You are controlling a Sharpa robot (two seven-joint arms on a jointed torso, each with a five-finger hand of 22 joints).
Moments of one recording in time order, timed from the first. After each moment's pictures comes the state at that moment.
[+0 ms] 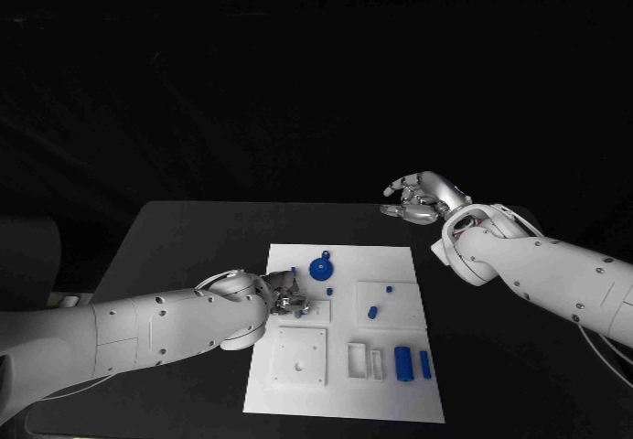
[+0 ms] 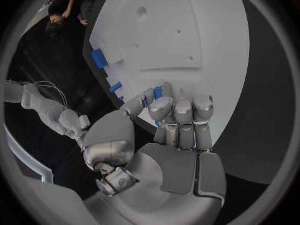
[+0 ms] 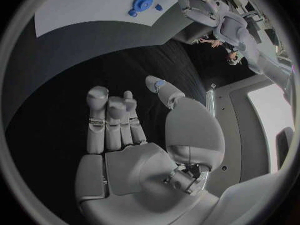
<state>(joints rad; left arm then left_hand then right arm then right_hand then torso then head) 1.16 -0.64 -0.24 1.36 -1.15 -0.23 -0.40 0.71 0.03 0.81 -0.28 0.29 1.10 0.09 0.44 0.76 1.46 -0.08 1.03 0.95 1.15 -0.14 1.42 0.83 0.09 1.00 -0.16 1.29 1.23 1.20 -0.64 0.03 1.21 -1.17 -0.52 0.00 0.98 -0.23 0.56 -0.17 0.44 0.86 0.13 0.24 0.46 1.02 0.04 1.20 0.98 1.25 -0.07 1.23 0.92 0.18 1.26 -0.07 0.90 1.31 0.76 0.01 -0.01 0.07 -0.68</state>
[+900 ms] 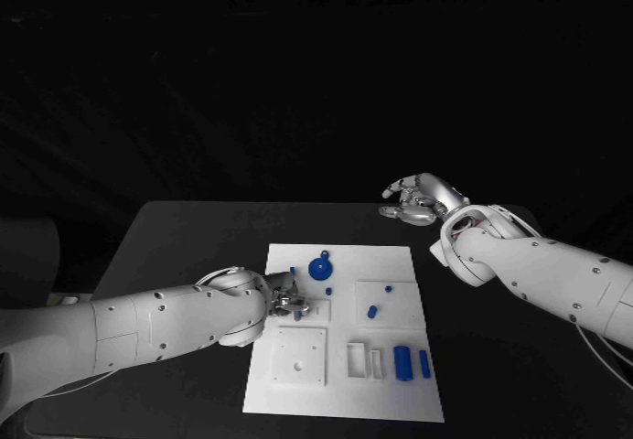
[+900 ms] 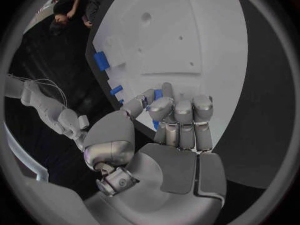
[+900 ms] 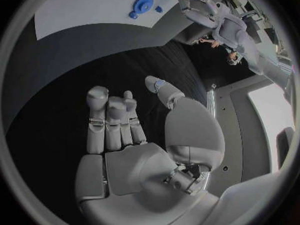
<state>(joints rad) 1.17 -0.64 -0.23 1.35 -1.11 -0.17 -0.41 0.71 0.03 0.81 -0.29 0.30 1.10 0.09 0.45 0.75 1.46 -0.08 1.03 0.94 1.15 -0.14 1.42 0.83 0.09 0.99 -0.15 1.30 1.22 1.20 -0.63 0.03 1.20 -1.17 -0.51 0.00 0.98 -0.23 0.56 -0.17 0.44 0.86 0.13 0.24 0.45 1.02 0.04 1.20 0.98 1.25 -0.07 1.23 0.92 0.18 1.27 -0.07 0.90 1.31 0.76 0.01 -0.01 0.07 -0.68</state>
